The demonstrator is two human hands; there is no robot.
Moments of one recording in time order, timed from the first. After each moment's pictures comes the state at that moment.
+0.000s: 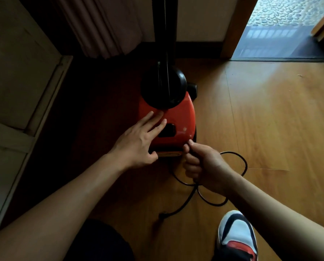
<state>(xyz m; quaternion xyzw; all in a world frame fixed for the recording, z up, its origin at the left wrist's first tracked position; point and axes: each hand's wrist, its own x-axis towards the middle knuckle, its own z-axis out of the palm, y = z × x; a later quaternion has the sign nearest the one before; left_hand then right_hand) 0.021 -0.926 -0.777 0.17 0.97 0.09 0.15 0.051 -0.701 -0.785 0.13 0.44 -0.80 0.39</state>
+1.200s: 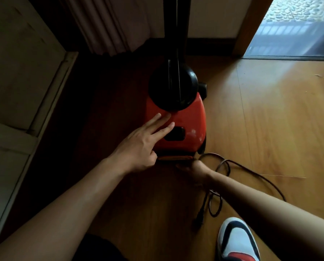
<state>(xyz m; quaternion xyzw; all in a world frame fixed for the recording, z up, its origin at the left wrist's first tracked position) 0.016 -0.944 -0.789 0.19 0.95 0.18 0.15 0.020 -0.725 -0.903 0.01 0.79 -0.44 0.42</state>
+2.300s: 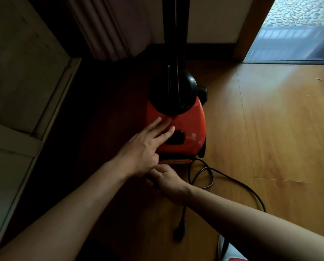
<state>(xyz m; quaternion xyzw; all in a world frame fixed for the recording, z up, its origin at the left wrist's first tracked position) 0.017 -0.933 -0.777 0.15 0.95 0.18 0.18 0.059 -0.802 -0.853 0.01 0.59 -0.67 0.45</state>
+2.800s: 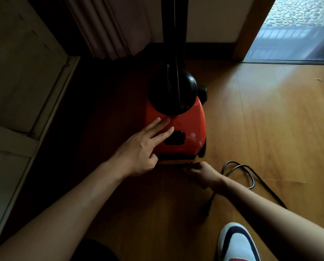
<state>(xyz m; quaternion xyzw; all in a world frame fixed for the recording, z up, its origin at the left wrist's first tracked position) 0.016 -0.944 -0.787 0.18 0.95 0.18 0.16 0.019 -0.699 -0.906 0.06 0.76 -0.49 0.43</state>
